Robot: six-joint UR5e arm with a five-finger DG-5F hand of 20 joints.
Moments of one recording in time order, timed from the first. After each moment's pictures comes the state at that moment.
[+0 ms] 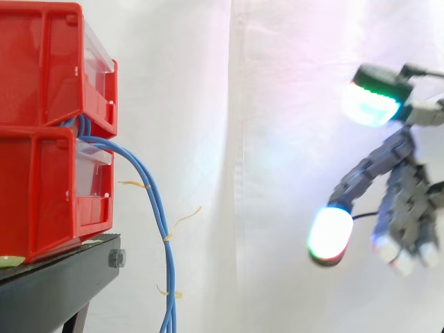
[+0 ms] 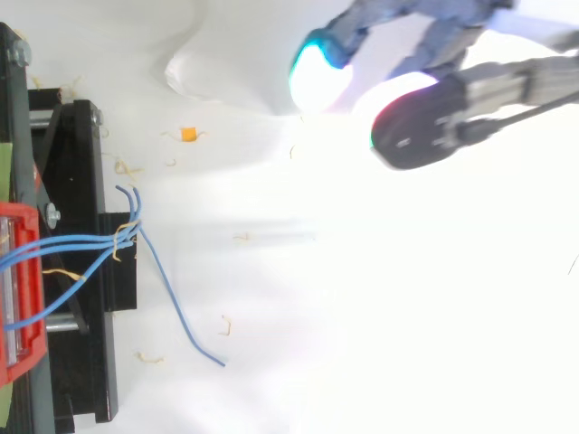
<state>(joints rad) 0.05 -2.05 -1.32 -3.22 -1.28 -0.44</state>
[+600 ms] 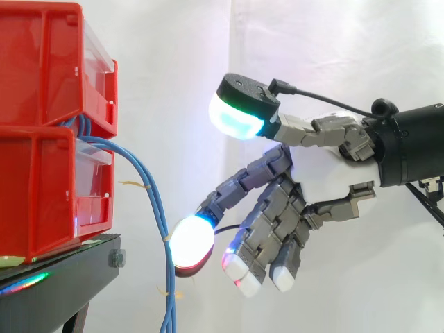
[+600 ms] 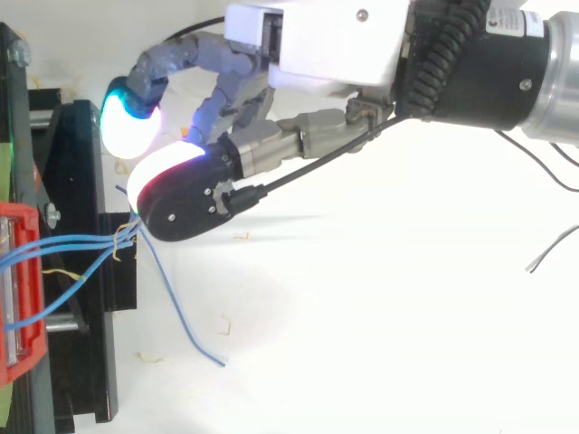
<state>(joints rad) 0.06 -2.33 -0.97 -3.17 -1.36 -0.48</state>
